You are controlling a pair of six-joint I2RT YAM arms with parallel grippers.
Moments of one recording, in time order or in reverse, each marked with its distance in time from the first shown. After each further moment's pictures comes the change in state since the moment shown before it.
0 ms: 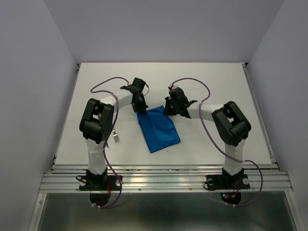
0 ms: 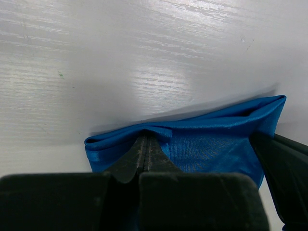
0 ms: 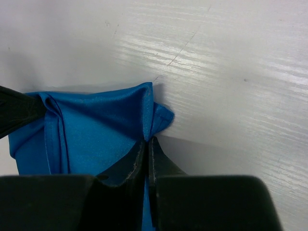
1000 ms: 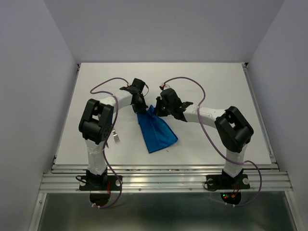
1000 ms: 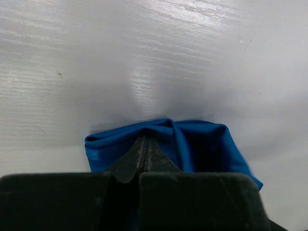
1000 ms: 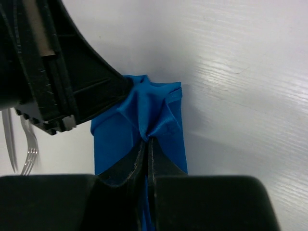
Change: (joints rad) left arm 0.000 -0.013 -0.028 0.034 0.004 -0.014; right arm 0.124 -0.086 0.019 -0.013 0.000 0.082
